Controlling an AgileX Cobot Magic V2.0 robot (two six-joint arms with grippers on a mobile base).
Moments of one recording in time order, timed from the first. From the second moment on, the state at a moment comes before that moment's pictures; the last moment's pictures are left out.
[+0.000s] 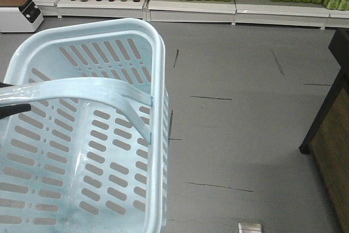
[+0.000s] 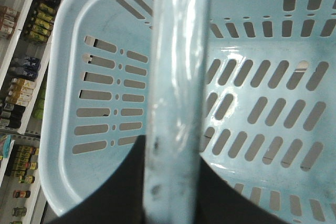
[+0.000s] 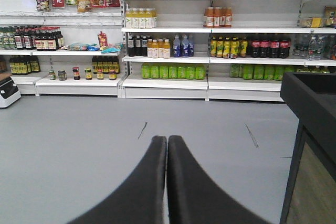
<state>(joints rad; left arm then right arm) -0.55 0.84 -1.18 -0.20 0.99 1.10 0.00 -0.01 0.03 -0.07 0.07 0.07</state>
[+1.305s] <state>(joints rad) -0.55 0.84 -1.18 -0.20 0.99 1.10 0.00 -0.01 0.03 -0.07 0.07 0.07</state>
